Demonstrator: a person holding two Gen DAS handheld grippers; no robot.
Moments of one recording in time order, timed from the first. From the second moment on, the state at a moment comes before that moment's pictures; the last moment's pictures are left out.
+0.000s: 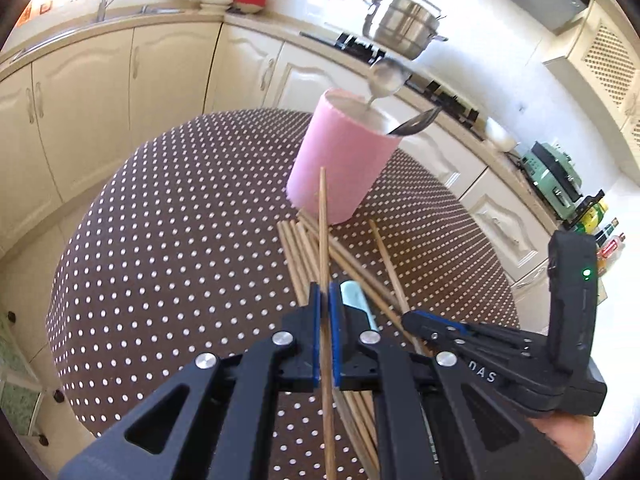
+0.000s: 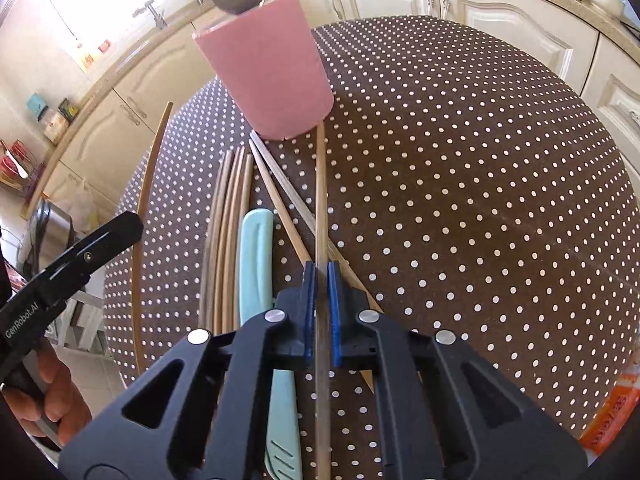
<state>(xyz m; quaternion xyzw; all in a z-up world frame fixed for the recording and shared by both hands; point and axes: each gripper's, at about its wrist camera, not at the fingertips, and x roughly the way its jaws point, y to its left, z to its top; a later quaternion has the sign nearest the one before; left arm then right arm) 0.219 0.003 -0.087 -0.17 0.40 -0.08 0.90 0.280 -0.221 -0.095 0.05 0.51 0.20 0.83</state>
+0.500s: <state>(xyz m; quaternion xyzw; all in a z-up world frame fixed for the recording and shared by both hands) 0.201 -0.017 -0.039 -0.12 0.24 -0.13 0.96 0.259 -0.263 -0.004 0.09 0.34 0.24 0.91</state>
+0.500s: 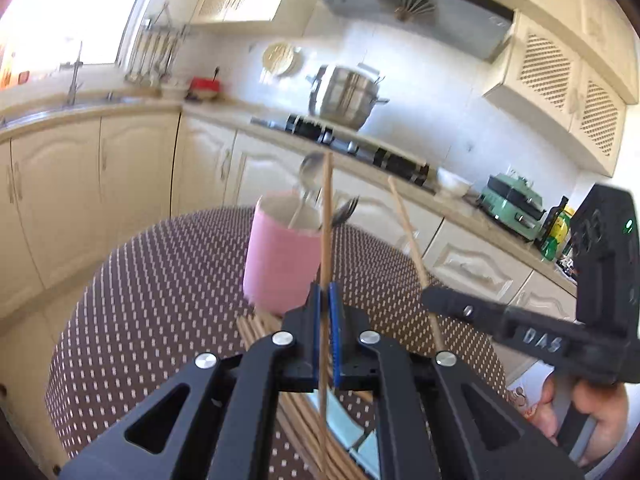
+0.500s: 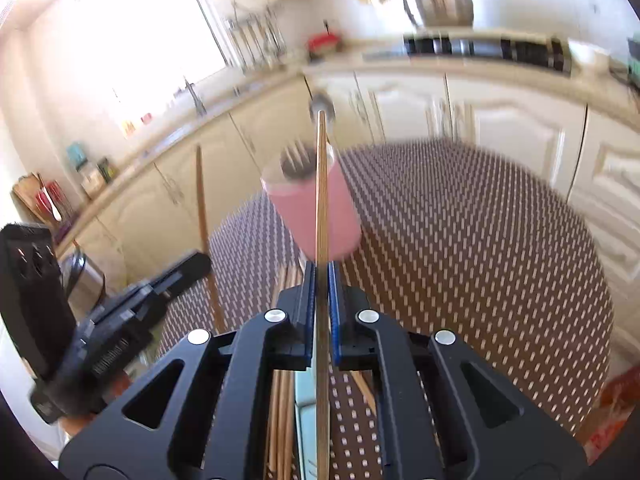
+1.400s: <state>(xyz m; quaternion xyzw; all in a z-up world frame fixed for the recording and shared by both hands) 0.272 -0.008 0.063 -0.09 0.07 -0.07 0.99 0.357 -0.239 0.070 0.14 0.01 0.24 0.96</state>
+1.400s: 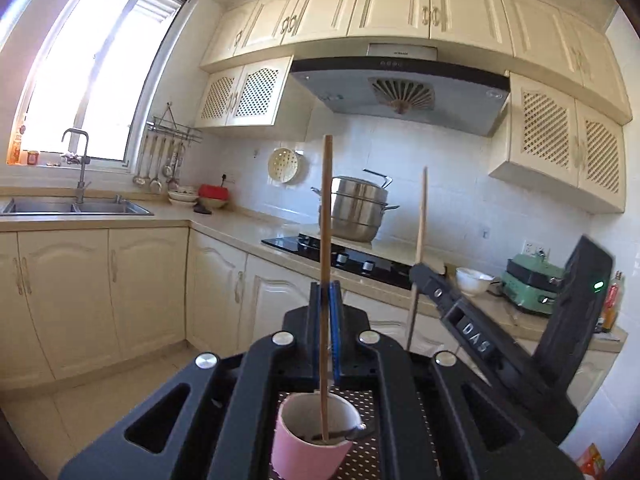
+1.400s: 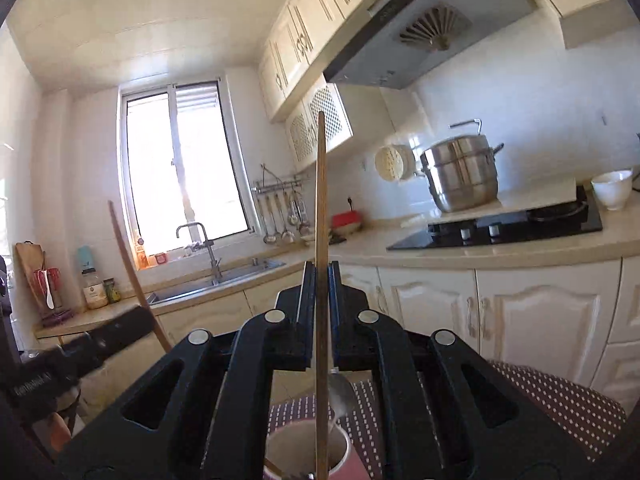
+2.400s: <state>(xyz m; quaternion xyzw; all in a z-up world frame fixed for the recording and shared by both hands) 0.315 0.000 -0.001 -0.12 0.18 -0.07 0.97 0.365 -0.212 0.042 0.07 0.01 0.24 0.97</state>
